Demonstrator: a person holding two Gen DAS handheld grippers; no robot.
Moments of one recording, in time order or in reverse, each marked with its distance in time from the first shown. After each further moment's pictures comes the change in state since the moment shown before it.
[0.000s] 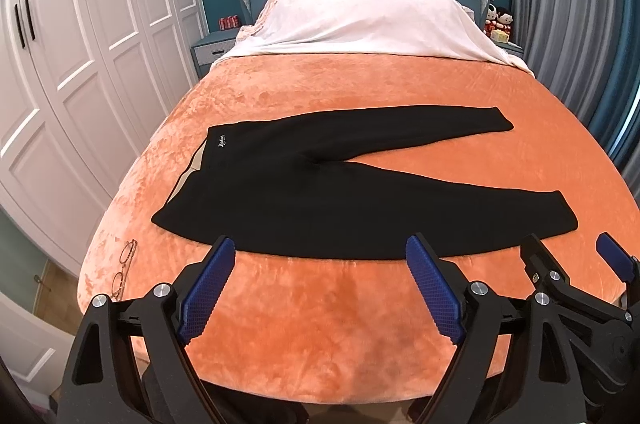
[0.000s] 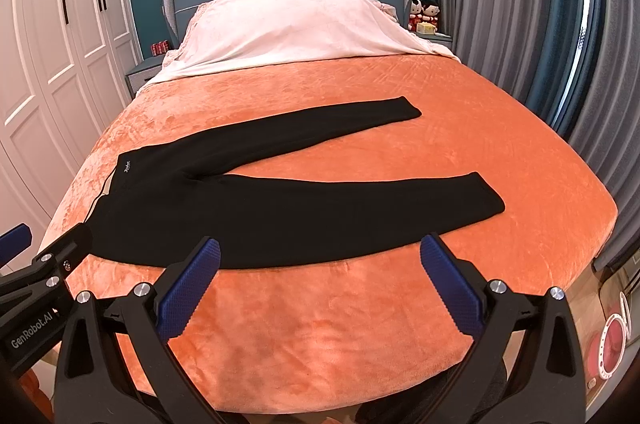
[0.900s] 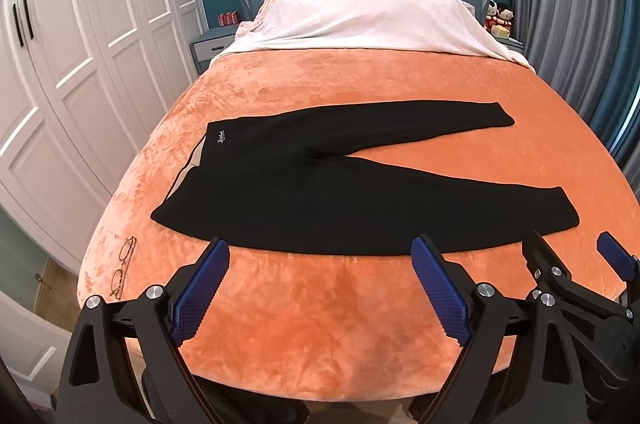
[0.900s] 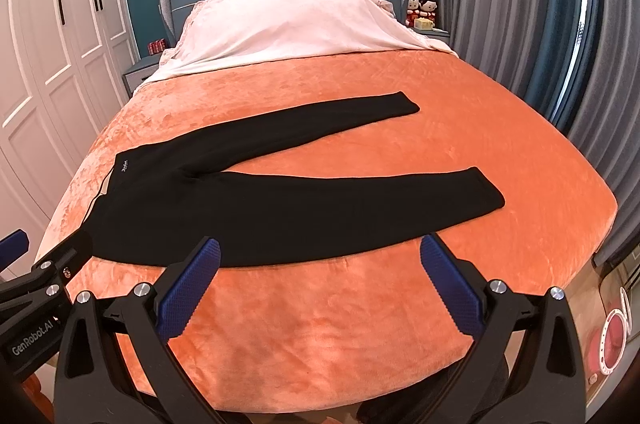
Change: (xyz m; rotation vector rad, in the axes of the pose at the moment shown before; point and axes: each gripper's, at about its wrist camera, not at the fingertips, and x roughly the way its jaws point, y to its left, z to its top) left arm 0.003 0.001 -0.007 -0.001 0.008 0.004; right arm 0.006 -0.004 -0.006 0.011 0.013 -0.004
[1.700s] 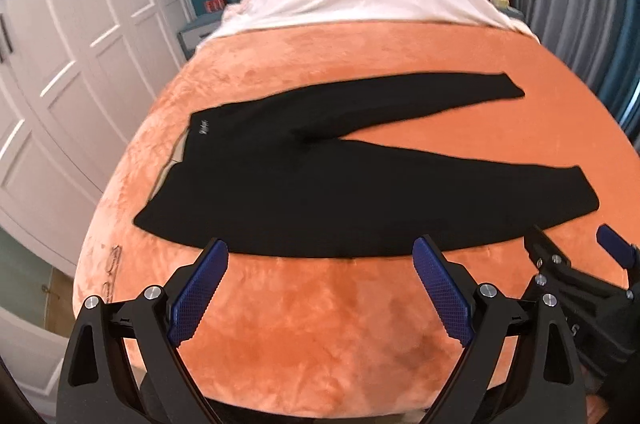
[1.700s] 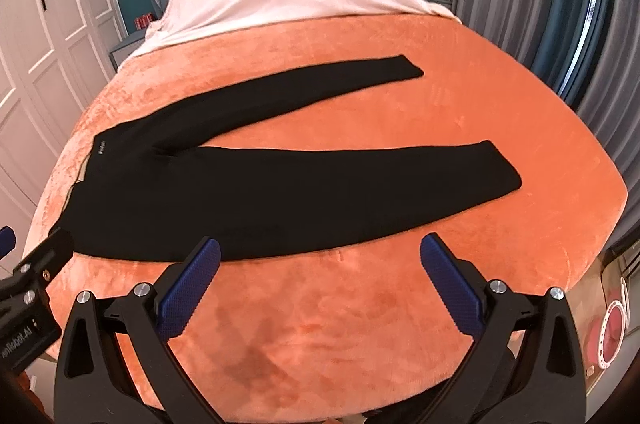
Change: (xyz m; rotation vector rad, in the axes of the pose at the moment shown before) left arm 0.070 -0.025 0.020 0.063 0.127 0.009; right arm 0.087 -0.018 0.005 0.022 0.152 -0.013
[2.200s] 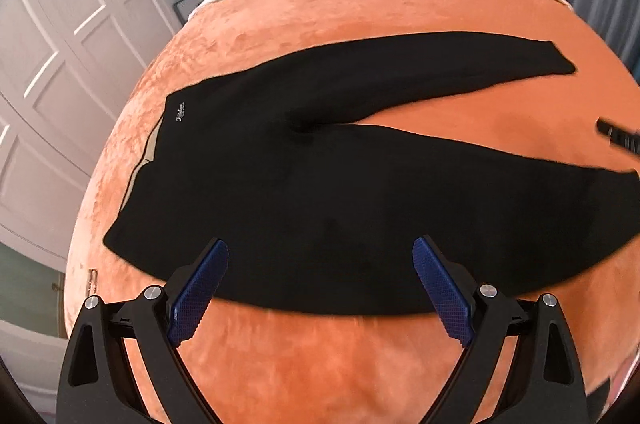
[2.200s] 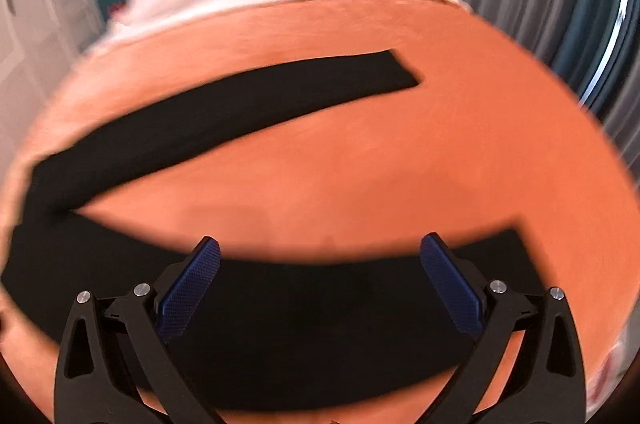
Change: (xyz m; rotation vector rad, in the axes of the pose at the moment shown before) left arm 0.137 -0.004 0.055 0.009 0.145 0.073; right arm 0.223 -0.113 0.150 -0.080 0.034 -0.092
